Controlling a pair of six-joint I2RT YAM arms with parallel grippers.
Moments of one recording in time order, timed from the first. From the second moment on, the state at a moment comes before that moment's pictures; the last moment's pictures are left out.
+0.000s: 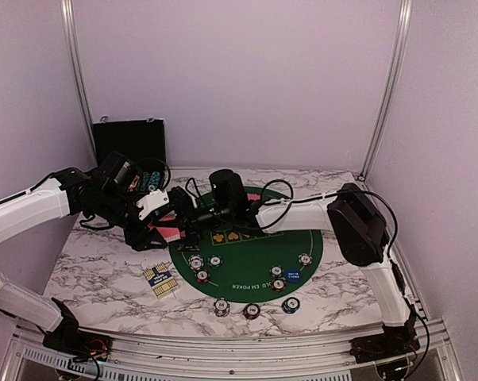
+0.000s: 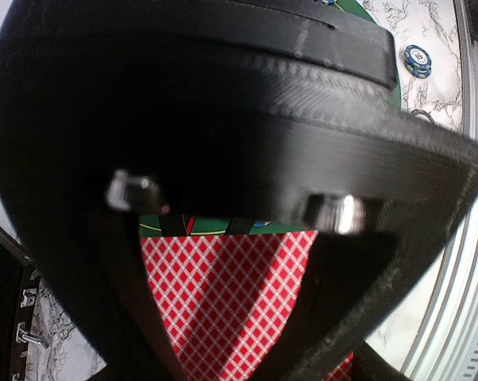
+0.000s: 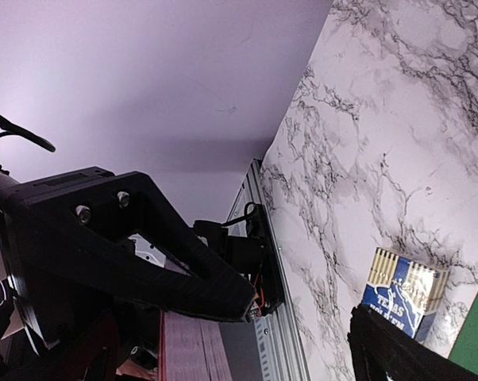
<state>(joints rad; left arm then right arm) -0.61 1.31 1.10 -0.79 0.26 0.51 0.93 2.32 1.74 0.34 -0.90 1.09</state>
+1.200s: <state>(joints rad) -0.61 1.31 1.10 -0.82 0.26 0.51 0.89 2.26 1.68 0.24 -0.93 1.04</state>
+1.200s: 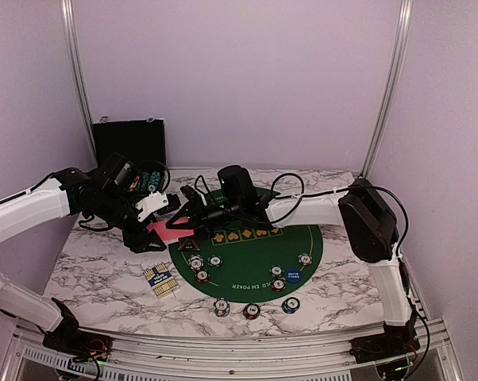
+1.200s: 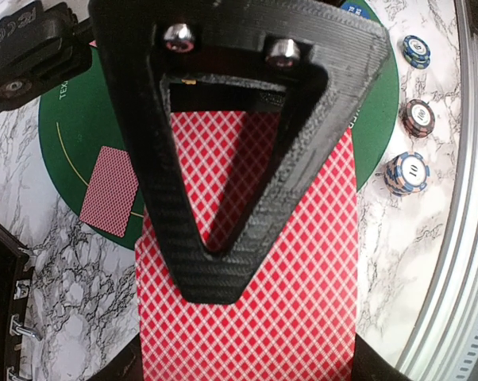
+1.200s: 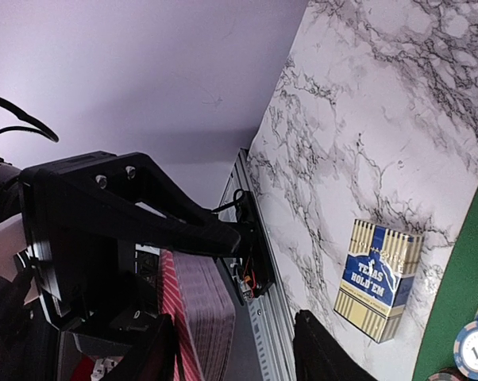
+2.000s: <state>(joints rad) -0.61 1.31 1.10 -0.82 0.26 0.51 0.85 2.14 1.55 0.20 -0.94 1.02</state>
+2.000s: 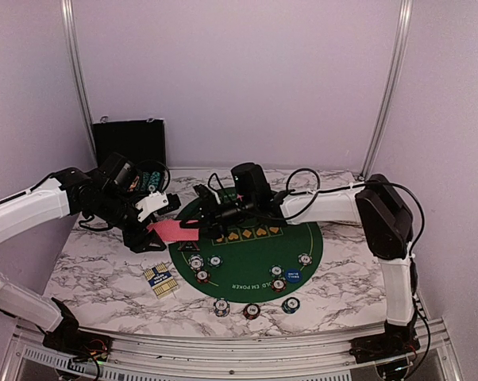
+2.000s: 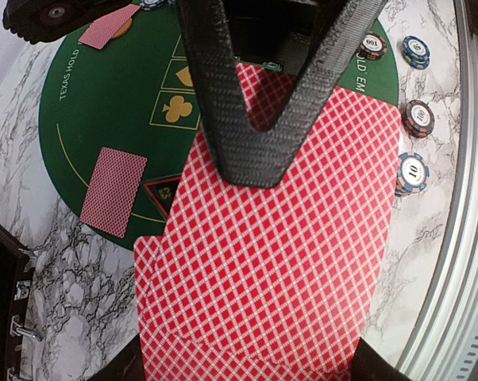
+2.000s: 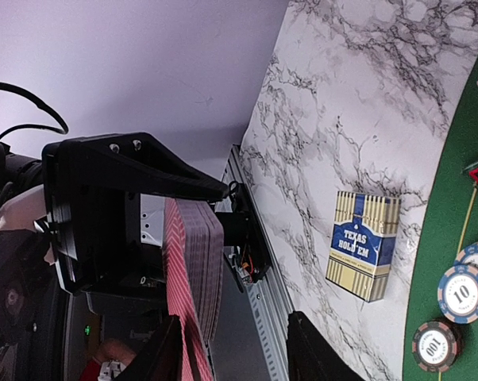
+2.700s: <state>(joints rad) -0.61 1.31 1.10 -0.82 0.26 0.51 0.84 2.07 1.50 0.21 -0.96 1.04</state>
